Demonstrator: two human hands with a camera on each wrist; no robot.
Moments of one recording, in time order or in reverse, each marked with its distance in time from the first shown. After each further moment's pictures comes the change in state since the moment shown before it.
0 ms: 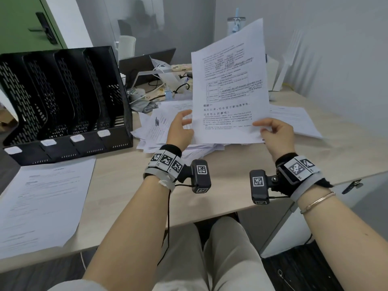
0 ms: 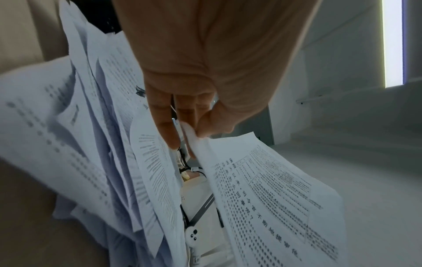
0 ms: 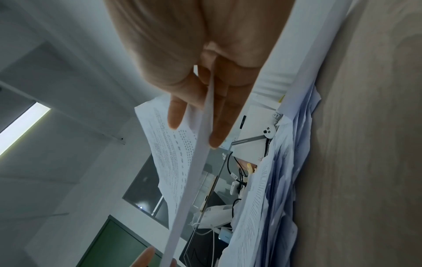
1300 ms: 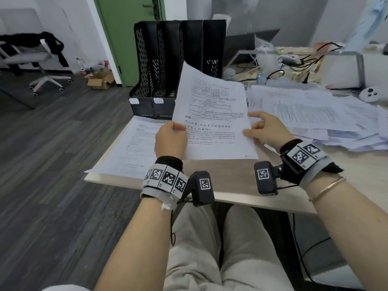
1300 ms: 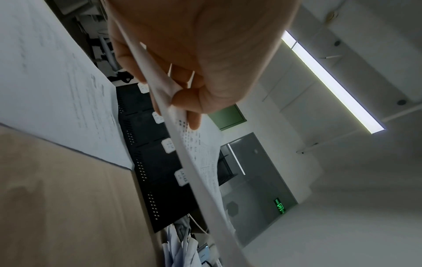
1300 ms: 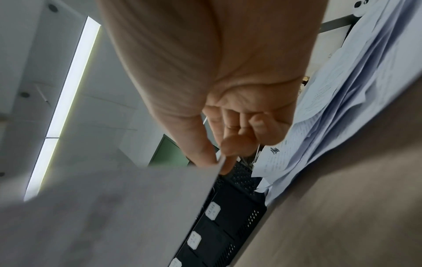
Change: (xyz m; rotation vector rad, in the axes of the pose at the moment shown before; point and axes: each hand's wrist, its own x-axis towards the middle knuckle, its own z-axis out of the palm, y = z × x) left_hand -0.126 -0.063 -0.196 0.267 0.675 -0.277; right_hand -0.081 -0.064 0.197 -0.141 -0.819 0.035
